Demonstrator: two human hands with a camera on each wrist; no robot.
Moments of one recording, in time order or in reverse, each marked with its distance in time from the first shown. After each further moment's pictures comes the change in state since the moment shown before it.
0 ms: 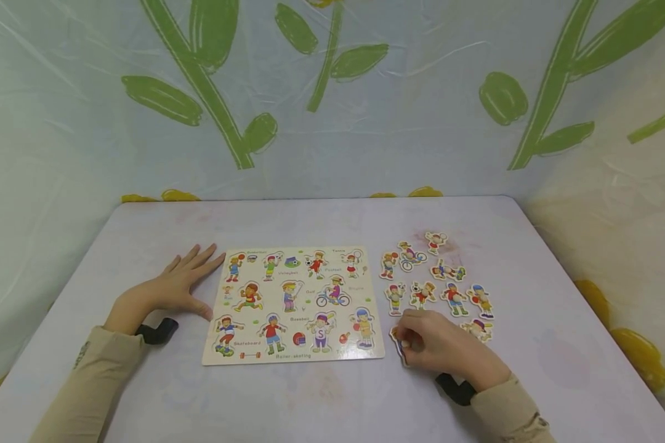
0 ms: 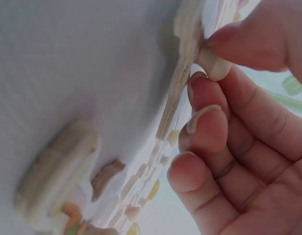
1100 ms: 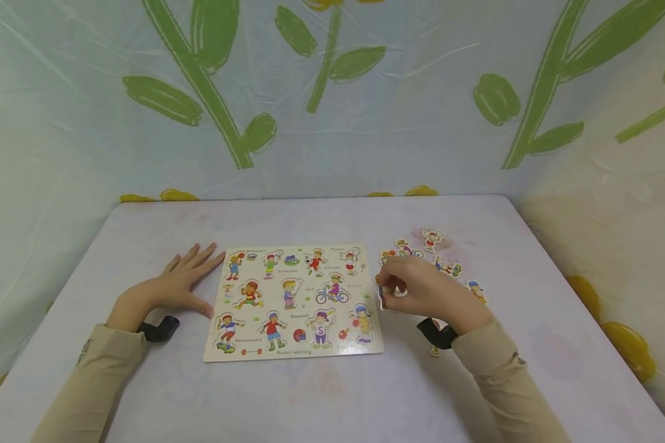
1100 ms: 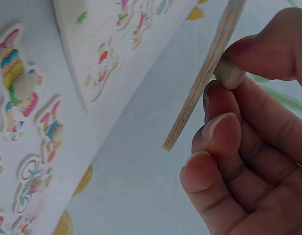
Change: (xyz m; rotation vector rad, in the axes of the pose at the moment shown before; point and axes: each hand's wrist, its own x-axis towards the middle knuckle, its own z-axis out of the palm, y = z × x) left_hand -0.003 0.004 -0.003 -0.059 -0.011 0.009; right_hand 0.062 -0.019 -0.053 -0.070 0.090 -0.141
